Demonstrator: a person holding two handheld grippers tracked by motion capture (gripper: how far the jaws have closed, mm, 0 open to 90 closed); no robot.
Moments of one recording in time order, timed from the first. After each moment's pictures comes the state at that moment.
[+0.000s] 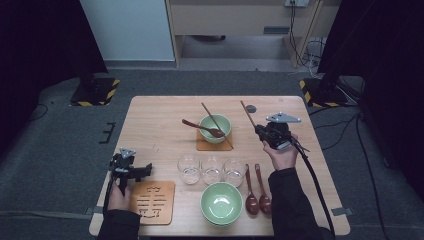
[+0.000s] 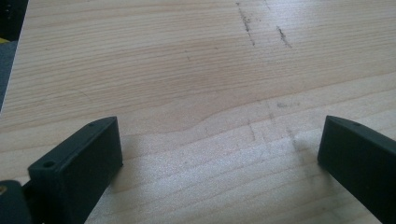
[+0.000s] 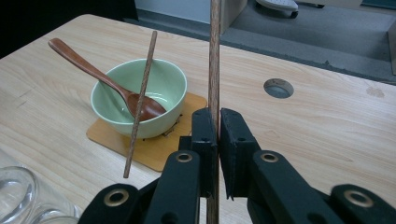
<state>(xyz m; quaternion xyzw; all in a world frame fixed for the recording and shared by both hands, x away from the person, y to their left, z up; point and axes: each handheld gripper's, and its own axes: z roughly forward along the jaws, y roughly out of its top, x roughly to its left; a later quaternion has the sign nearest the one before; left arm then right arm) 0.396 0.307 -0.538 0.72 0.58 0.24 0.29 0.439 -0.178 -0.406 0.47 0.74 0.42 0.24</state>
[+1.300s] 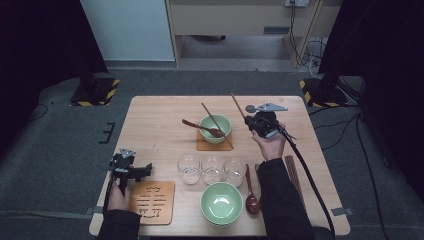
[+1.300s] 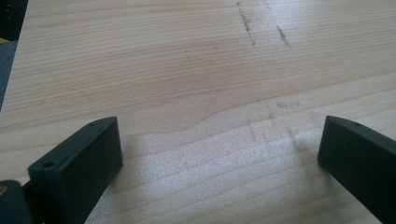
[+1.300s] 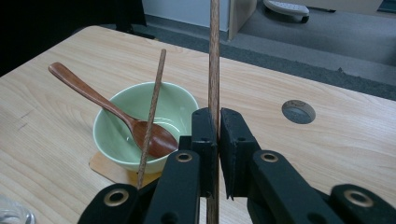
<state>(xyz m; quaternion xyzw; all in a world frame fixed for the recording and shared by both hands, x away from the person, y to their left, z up) 0.396 0.307 -0.538 0.72 0.58 0.24 0.29 0.476 -0.151 -0.405 0.46 0.74 0.43 0.23</state>
